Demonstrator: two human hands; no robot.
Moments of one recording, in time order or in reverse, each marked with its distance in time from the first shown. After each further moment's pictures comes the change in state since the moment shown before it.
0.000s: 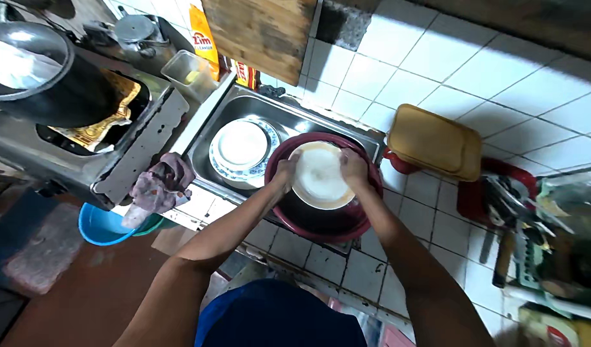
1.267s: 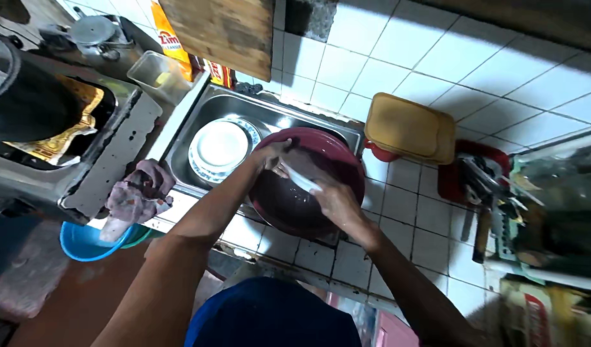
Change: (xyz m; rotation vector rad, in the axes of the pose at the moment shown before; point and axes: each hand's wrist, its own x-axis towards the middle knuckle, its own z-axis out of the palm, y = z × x) left_hand 0.057 0.033 0.005 0.336 -0.442 -0.209; right_hand -0.132 -0.028 -0.041 -0.043 -0.073 -0.386
